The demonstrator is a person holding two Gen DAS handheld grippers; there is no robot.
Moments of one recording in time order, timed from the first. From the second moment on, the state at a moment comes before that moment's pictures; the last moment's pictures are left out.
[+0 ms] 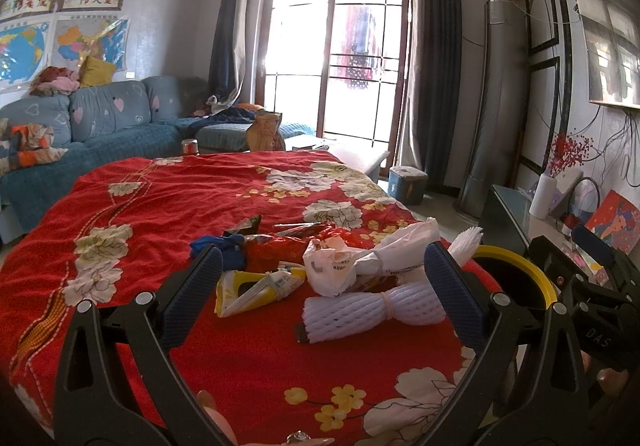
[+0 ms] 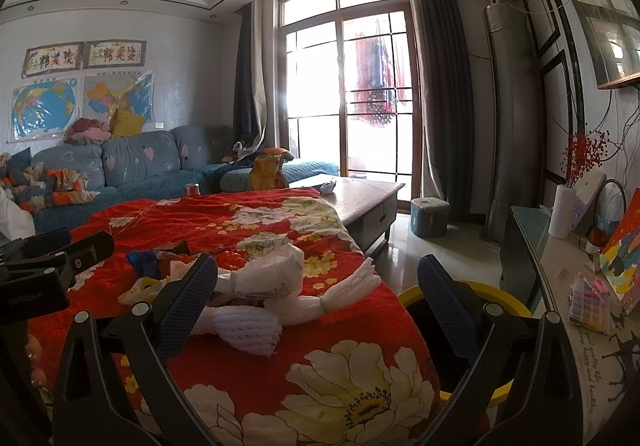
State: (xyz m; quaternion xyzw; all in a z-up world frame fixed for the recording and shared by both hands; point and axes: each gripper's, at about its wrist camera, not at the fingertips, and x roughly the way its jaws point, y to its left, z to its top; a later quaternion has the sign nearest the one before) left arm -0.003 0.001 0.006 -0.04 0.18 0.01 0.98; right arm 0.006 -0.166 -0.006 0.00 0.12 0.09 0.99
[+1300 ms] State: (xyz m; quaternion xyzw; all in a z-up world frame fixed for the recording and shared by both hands) left arm 0.014 0.035 -0.001 -0.05 0.20 0.06 0.98; right arm 0.024 -0.123 -0.013 -0.03 0.17 0.16 0.97
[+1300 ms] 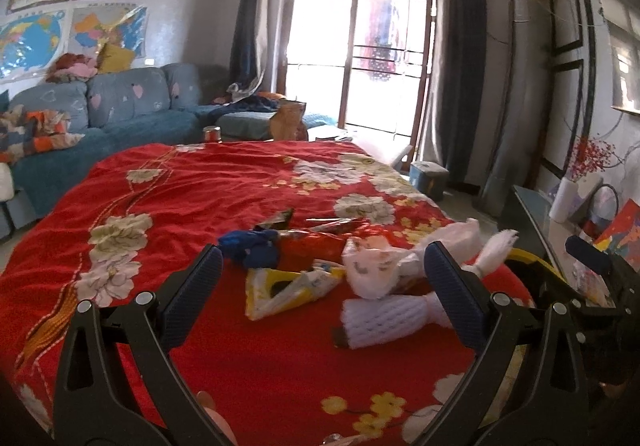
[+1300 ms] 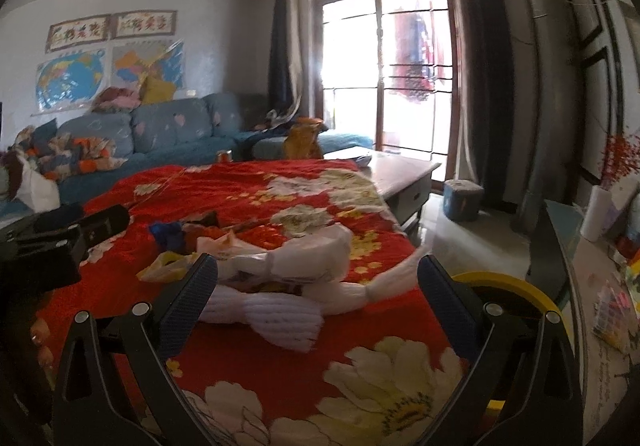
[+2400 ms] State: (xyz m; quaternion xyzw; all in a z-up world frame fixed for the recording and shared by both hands) left arm 0.140 0.155 -0.068 -0.20 0.33 0.03 0.92; right arm 0.157 -0.135 -0.034 0.05 0.34 0.16 0.93
